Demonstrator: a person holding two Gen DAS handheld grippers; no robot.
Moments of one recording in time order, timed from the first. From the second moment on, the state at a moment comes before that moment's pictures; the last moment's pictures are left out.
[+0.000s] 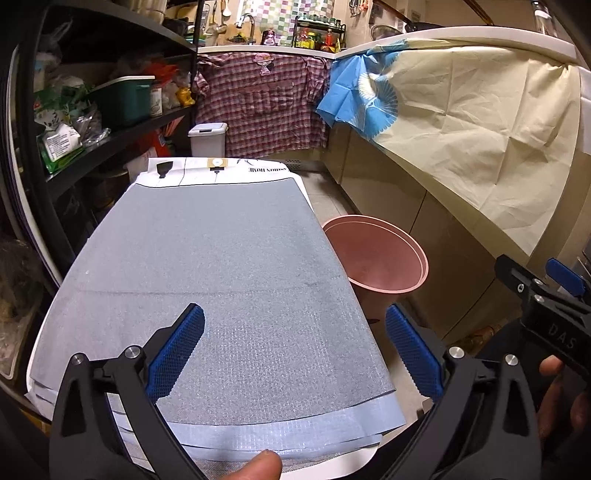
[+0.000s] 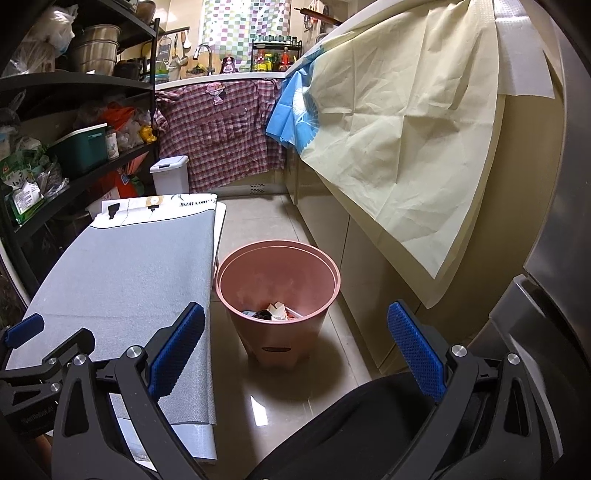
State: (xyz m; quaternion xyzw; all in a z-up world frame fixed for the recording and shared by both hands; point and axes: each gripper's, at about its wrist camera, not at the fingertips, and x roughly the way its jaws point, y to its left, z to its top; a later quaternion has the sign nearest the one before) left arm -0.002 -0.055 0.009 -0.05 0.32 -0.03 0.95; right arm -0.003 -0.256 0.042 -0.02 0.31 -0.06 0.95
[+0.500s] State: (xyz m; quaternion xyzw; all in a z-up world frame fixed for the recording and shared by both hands) left arm -0.002 -0.052 0.010 -0.05 0.31 -0.03 0.95; right arm -0.001 -0.258 0.041 -0.02 0.31 -0.07 0.95
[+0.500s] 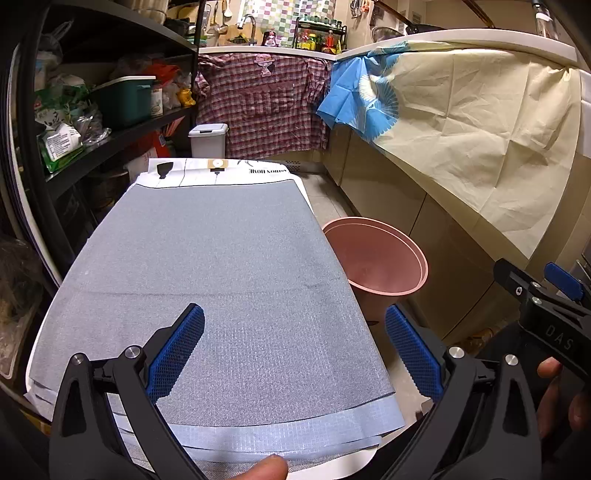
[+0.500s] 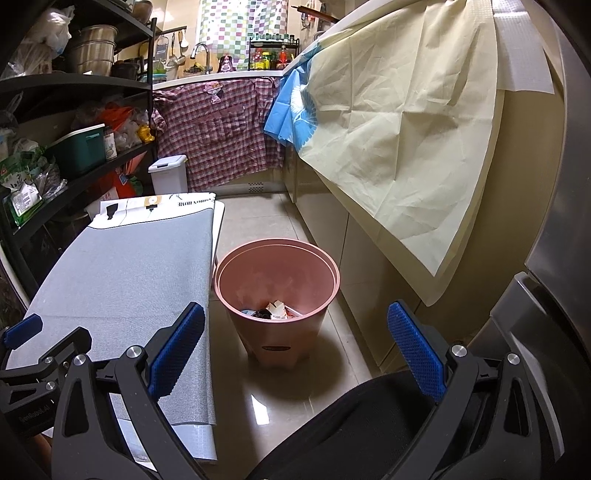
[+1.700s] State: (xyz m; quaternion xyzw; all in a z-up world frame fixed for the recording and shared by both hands) left arm -0.002 -0.059 0.009 -0.05 0.31 -0.05 0.95; right arm 0.000 -0.258 0.041 -0.02 0.31 -0.07 0.95
